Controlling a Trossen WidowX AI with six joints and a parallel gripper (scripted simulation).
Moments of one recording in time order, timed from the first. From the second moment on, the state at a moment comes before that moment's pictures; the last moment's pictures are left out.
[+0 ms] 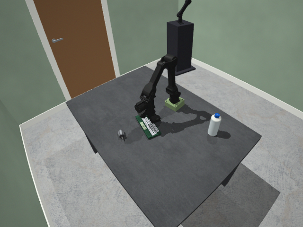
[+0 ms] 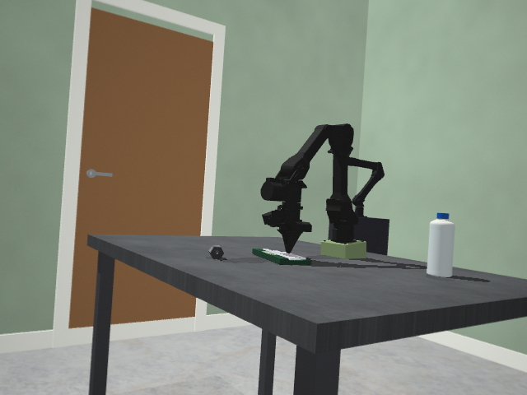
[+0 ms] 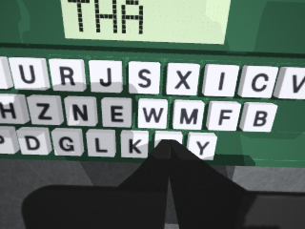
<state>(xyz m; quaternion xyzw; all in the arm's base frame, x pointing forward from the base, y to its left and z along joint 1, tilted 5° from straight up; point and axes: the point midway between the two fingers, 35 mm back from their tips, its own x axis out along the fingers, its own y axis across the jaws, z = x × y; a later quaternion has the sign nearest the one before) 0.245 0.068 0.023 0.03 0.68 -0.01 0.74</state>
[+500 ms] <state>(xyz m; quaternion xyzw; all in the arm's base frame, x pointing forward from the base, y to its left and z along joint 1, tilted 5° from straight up) 0.249 0.076 0.057 0.04 0.67 -0.01 0.74</state>
